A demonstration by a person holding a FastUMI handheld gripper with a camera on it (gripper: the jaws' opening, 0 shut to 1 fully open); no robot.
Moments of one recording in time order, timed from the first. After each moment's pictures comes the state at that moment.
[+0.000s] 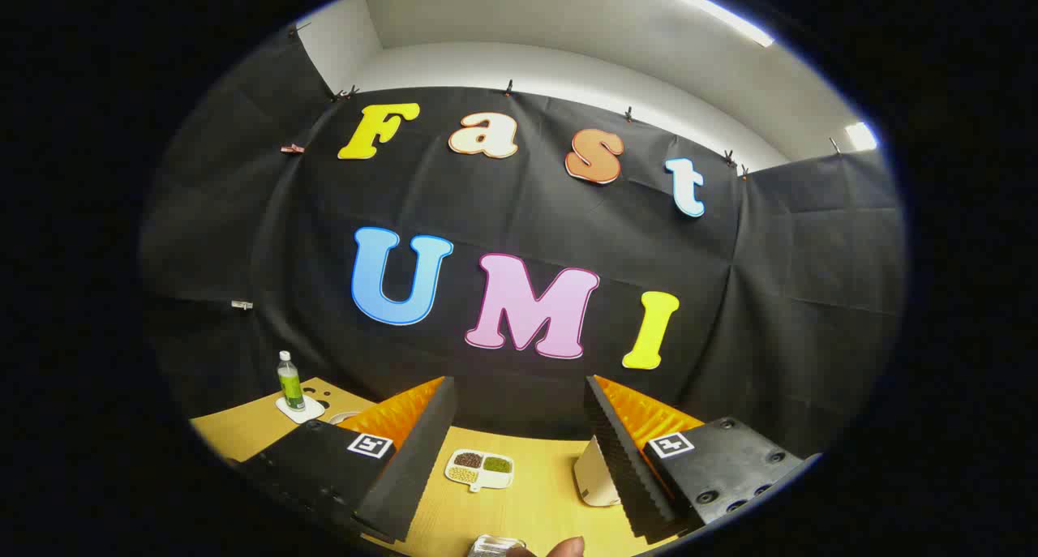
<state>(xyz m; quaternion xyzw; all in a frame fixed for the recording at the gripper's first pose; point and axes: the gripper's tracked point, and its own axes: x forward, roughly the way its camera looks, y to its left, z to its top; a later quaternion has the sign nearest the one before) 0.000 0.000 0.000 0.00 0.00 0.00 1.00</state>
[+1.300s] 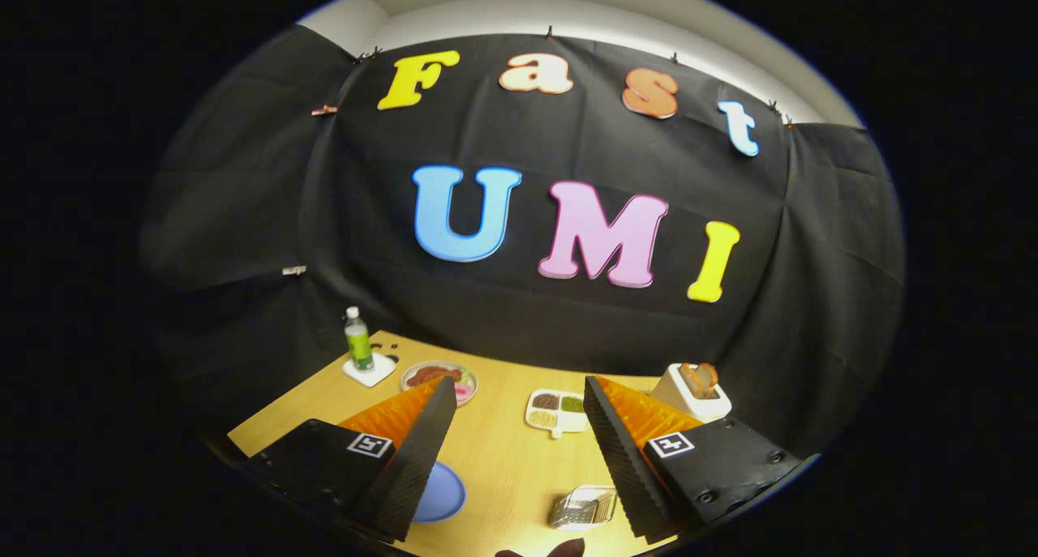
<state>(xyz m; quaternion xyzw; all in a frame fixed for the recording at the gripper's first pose) -0.040 0.133 -0.067 0.02 0.17 0.09 0.98</state>
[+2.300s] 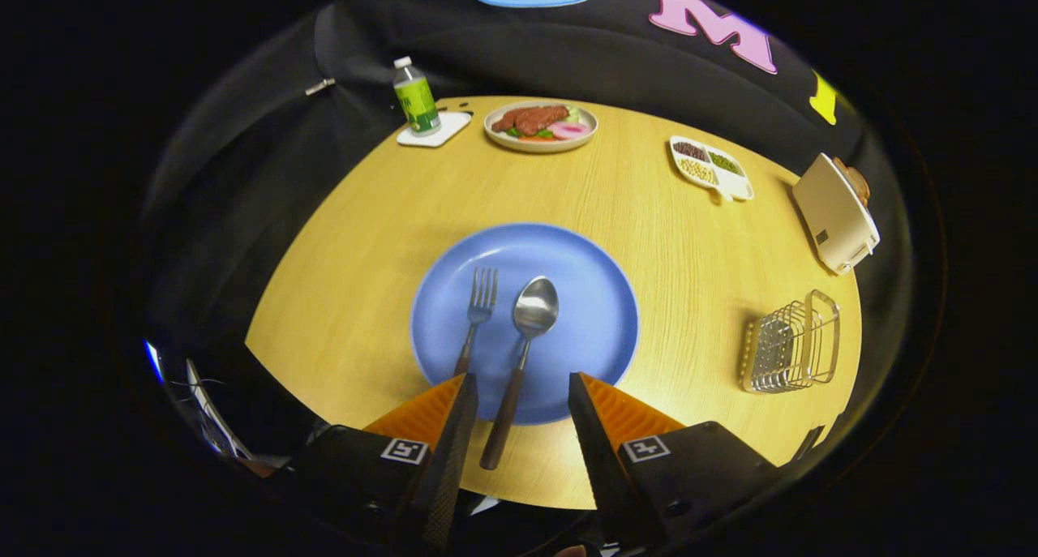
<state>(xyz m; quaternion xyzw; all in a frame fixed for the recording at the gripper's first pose) -0.138 0.296 -0.352 0.02 0.54 0.18 0.82</state>
